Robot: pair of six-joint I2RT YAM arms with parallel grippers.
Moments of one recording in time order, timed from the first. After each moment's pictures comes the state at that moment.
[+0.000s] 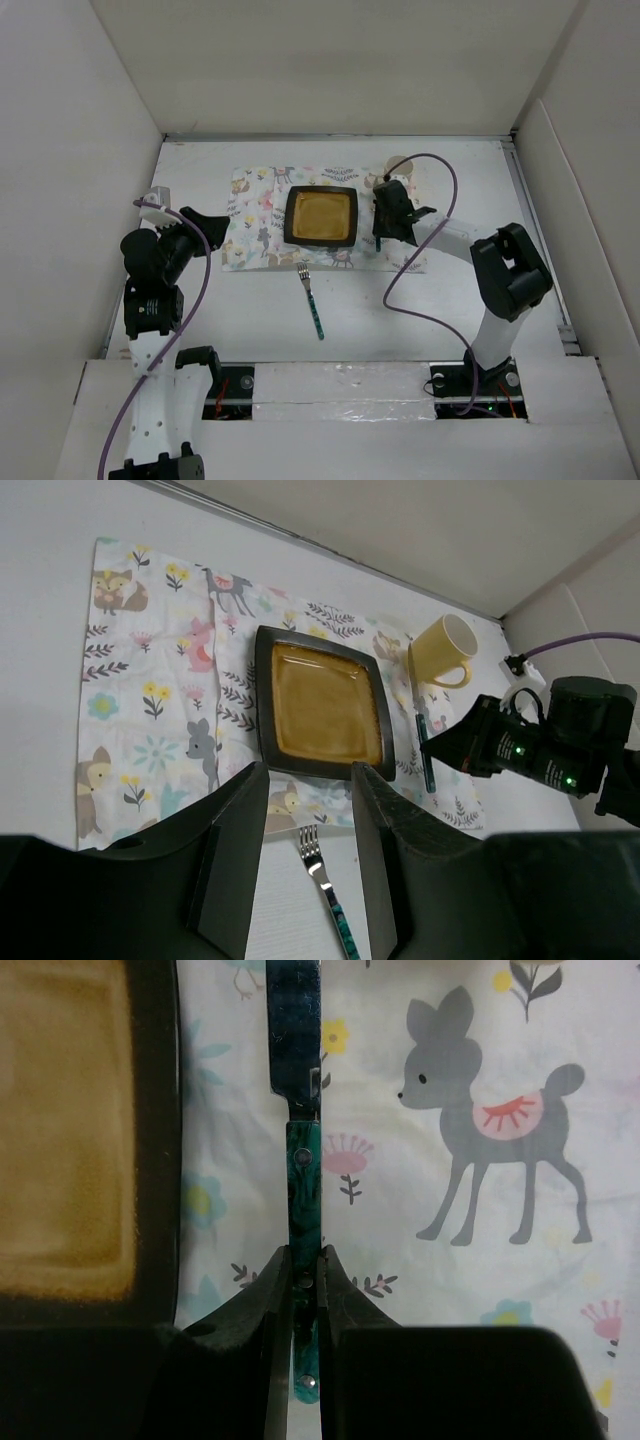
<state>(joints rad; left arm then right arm) 0.15 0.61 0.70 -0.26 0.44 -0.51 0.50 1.78 1.12 -0.16 0.27 0.48</state>
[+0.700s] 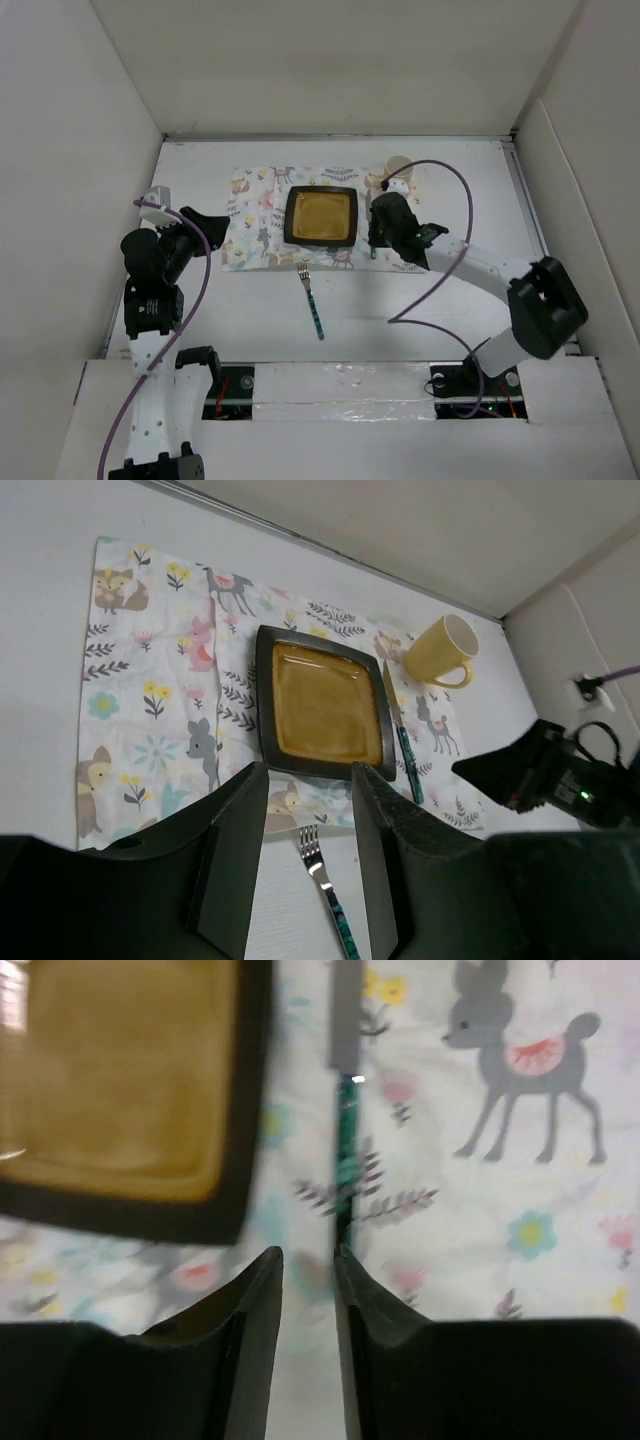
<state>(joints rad) 0.15 0.61 0.70 -0.26 0.44 -0.51 0.61 1.59 1.00 -0.17 0.29 0.53</state>
